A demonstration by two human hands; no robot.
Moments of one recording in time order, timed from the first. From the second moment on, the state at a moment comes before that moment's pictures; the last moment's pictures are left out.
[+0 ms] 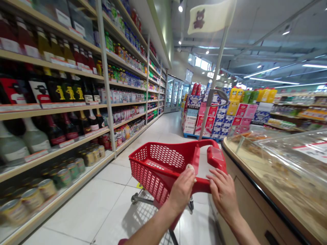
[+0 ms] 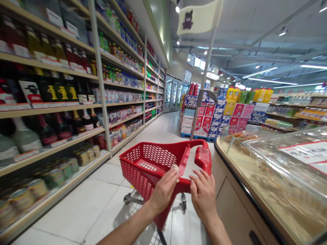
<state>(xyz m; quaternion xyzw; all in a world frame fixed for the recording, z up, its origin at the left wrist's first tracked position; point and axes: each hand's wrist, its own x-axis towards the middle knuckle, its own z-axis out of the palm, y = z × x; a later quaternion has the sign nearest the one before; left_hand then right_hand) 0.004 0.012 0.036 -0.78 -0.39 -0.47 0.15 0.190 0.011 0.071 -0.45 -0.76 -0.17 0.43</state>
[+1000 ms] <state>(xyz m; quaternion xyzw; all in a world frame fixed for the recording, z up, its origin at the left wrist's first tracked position) -0.106 0.029 -0.032 -0.76 -0.51 -0.35 0.22 0.235 0.022 0.082 -0.42 -0.82 -0.23 0.30</state>
